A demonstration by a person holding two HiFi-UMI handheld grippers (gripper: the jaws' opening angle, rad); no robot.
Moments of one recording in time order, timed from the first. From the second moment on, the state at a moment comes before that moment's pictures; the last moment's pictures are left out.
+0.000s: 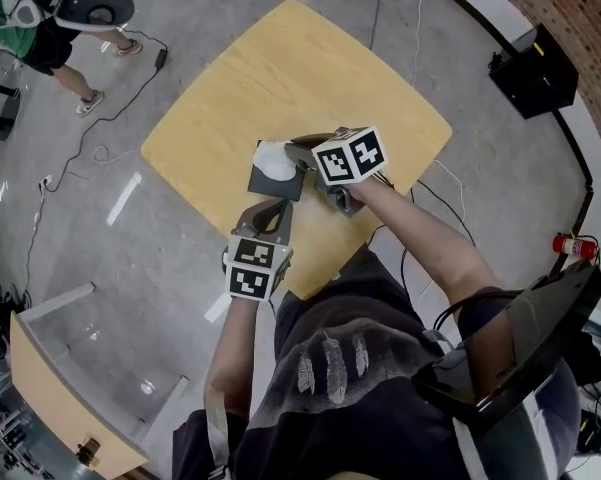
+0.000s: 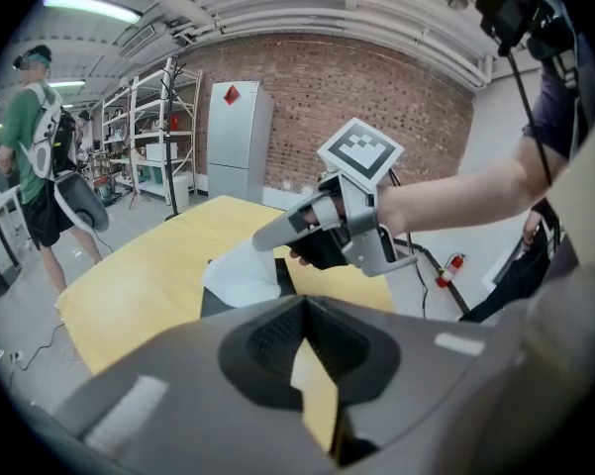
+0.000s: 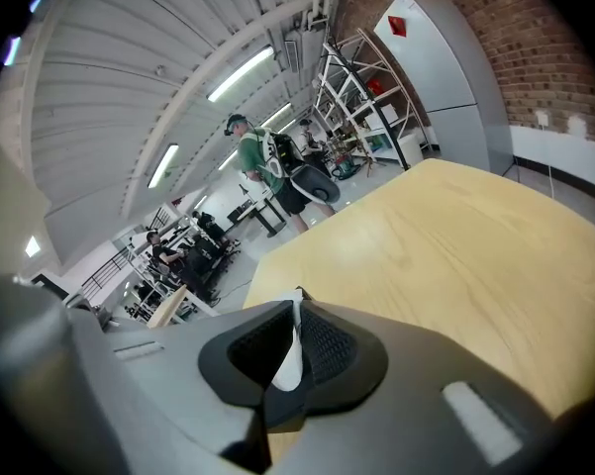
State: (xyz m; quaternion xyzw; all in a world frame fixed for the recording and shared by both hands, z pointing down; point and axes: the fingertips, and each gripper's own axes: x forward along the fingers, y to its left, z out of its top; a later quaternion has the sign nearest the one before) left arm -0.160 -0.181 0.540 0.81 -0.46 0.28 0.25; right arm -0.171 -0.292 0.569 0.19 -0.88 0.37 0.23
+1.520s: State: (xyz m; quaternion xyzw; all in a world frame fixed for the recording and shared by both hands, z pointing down) left arm -0.165 -0.159 0.516 0.81 -0.48 0.26 0.22; right arm -0.179 -0.268 0.520 0.17 -0.90 0.34 0.19
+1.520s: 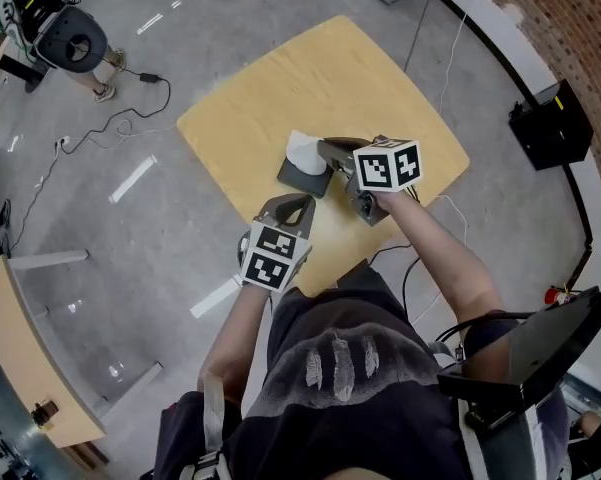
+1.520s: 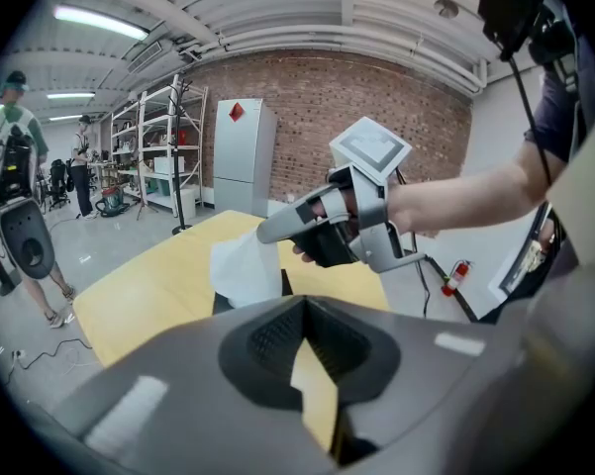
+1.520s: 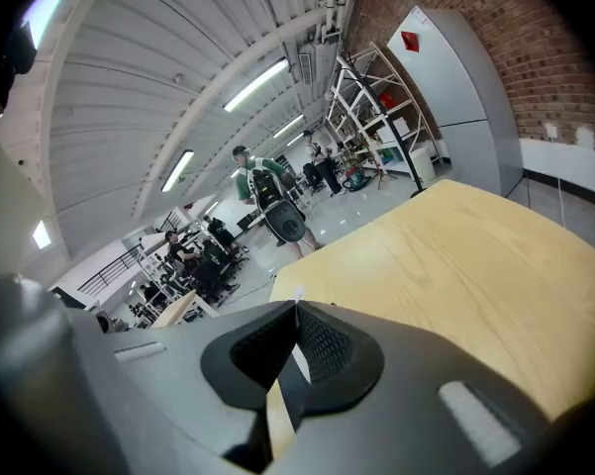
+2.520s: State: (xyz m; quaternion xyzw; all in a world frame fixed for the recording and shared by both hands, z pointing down) left arm -0.164 -0.149 0.498 0.81 -0.49 0.24 0.21; right arm -0.167 -0.272 0.485 0.20 -0.91 0.31 0.17
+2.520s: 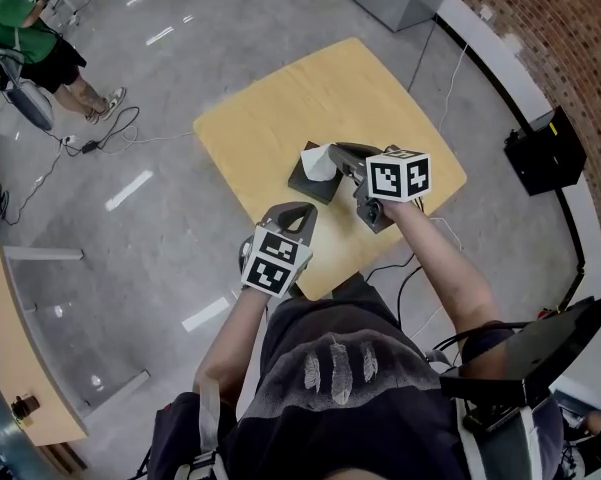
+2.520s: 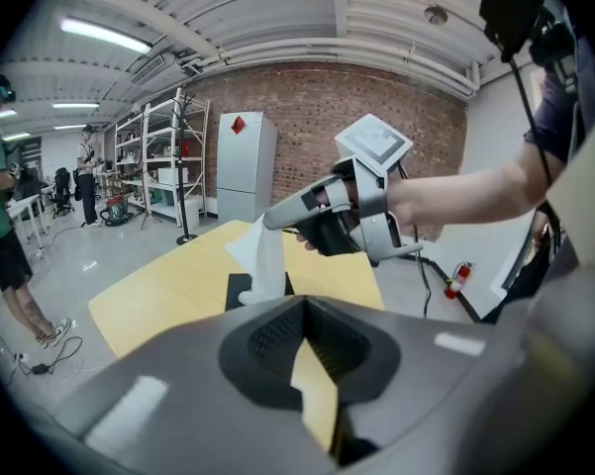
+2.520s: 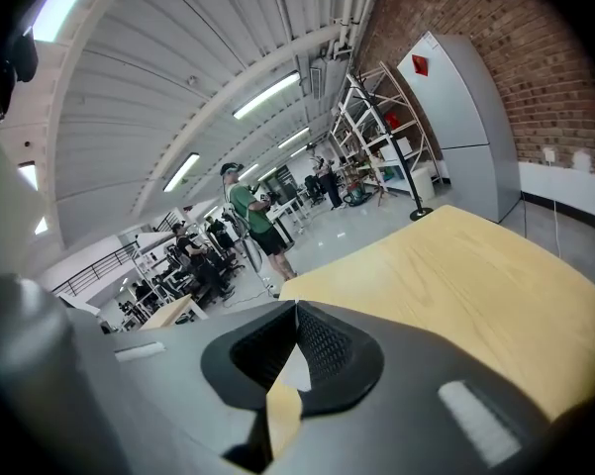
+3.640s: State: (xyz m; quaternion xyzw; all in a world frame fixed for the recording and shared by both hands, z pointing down) left arm -0.114 -0.134 0.501 0.82 -0.46 0.28 0.21; right arm -0.024 -0.256 0.549 0.27 -0.81 0.51 0.12
